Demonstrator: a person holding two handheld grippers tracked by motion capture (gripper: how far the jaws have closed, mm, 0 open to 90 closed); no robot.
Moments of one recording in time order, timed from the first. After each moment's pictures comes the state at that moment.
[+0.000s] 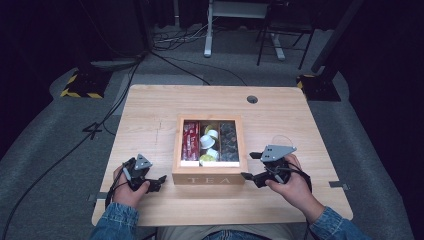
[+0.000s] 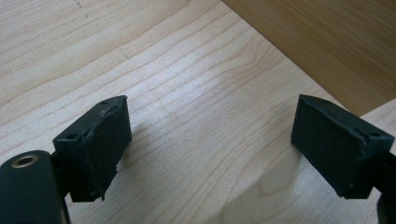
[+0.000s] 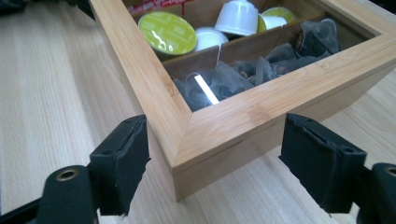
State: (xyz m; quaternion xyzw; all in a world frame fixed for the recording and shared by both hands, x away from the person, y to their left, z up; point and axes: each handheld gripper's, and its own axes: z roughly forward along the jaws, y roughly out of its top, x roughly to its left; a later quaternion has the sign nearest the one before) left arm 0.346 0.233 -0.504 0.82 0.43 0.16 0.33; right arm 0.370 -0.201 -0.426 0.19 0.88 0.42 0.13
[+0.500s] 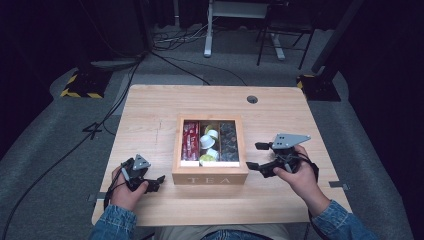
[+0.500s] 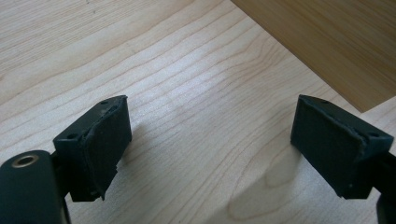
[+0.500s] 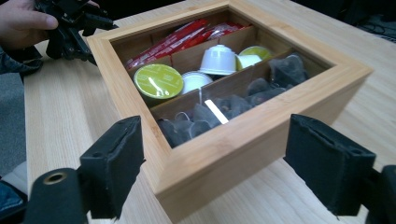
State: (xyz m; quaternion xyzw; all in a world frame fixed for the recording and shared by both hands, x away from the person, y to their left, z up) left arm 0.345 0.238 -0.504 0.82 0.44 0.16 0.33; right arm 0.385 -0.222 -0.400 0.22 0.85 0.48 0.10
